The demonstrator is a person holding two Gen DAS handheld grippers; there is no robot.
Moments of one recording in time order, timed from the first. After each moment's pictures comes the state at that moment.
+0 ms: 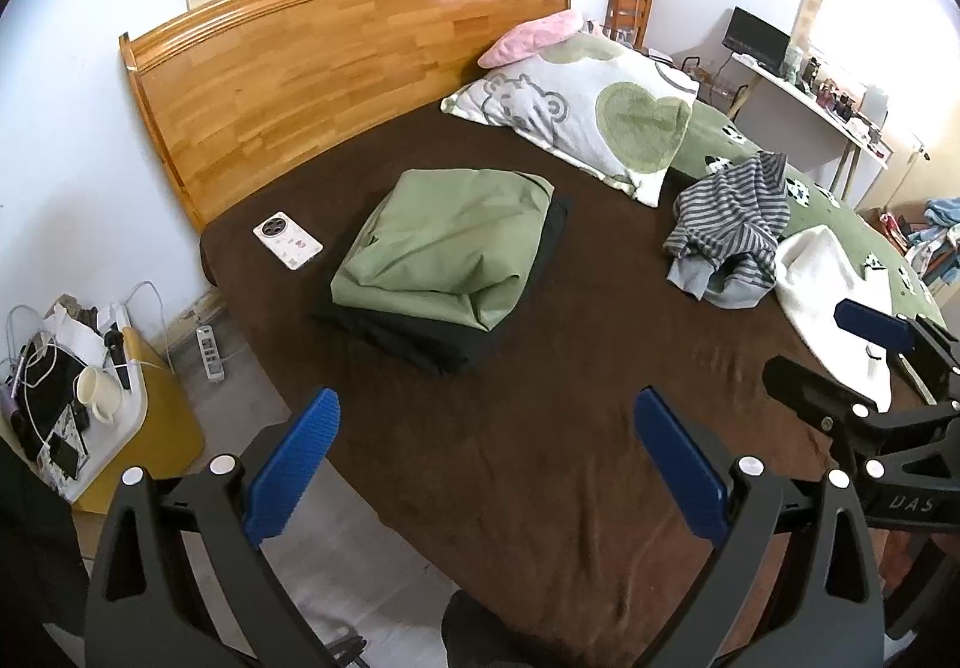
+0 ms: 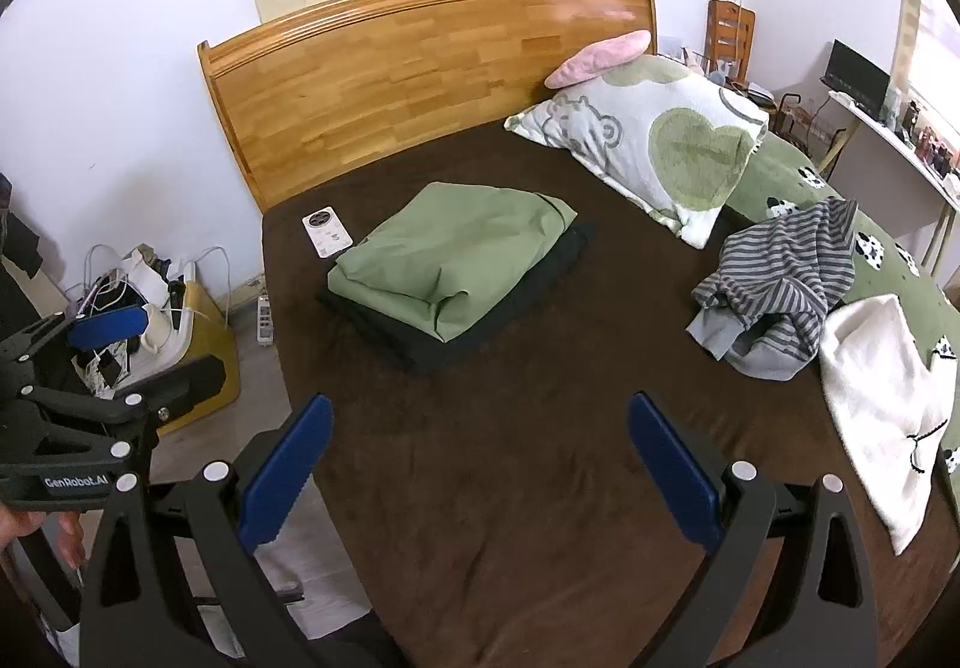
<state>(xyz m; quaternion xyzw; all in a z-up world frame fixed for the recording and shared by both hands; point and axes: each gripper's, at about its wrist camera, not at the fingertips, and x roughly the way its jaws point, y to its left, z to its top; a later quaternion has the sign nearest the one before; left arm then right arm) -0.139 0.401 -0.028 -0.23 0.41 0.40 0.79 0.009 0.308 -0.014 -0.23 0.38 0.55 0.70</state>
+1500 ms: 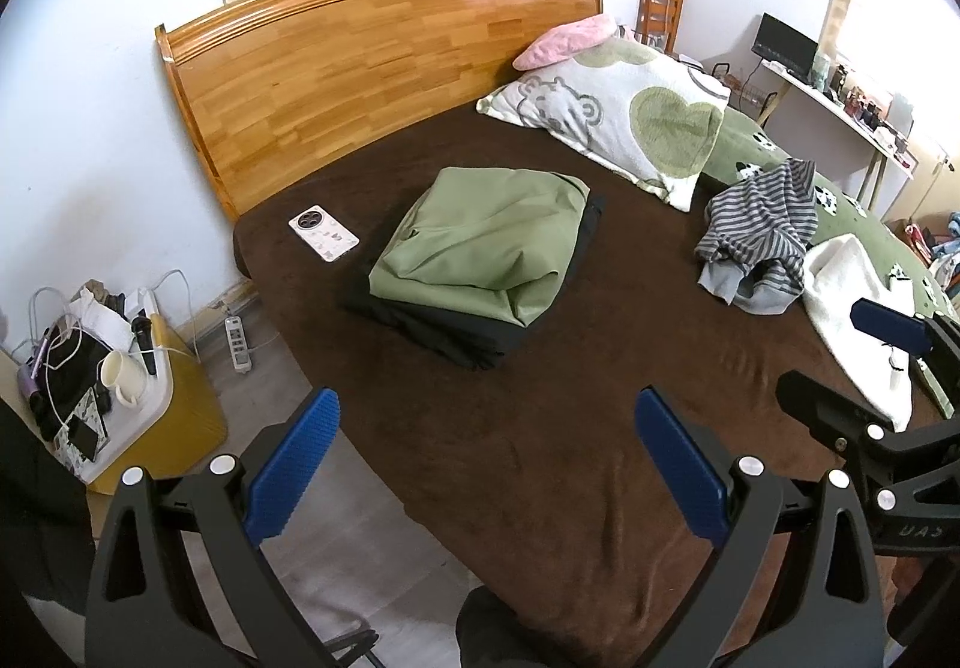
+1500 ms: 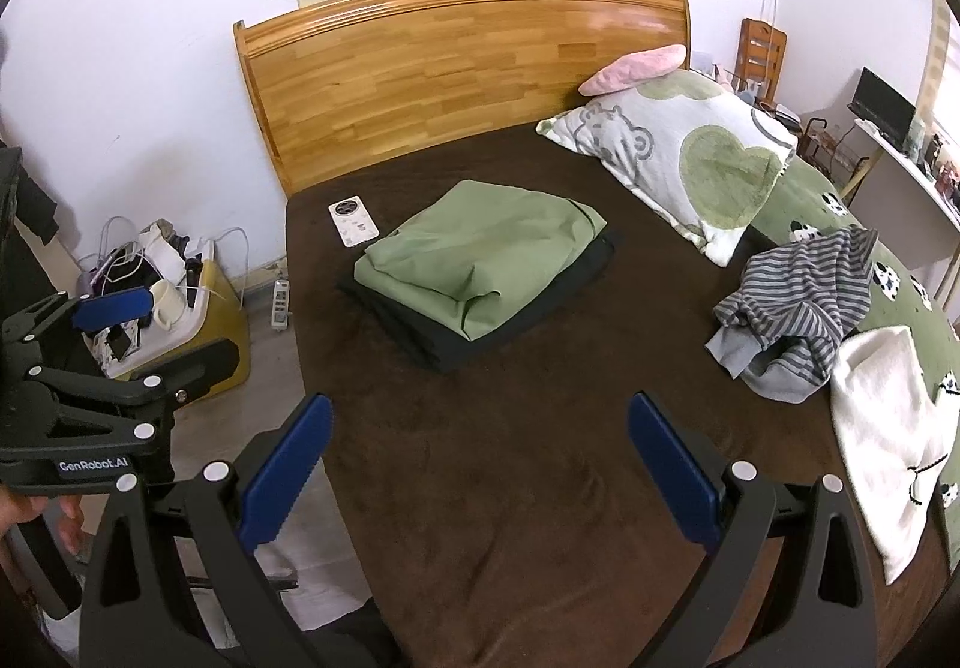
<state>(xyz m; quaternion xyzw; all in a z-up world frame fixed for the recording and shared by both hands) -0.159 0.396 -0.026 -0.23 0.40 0.43 0.77 -0.014 0.311 -0.012 -0.25 0.36 0.58 0.68</state>
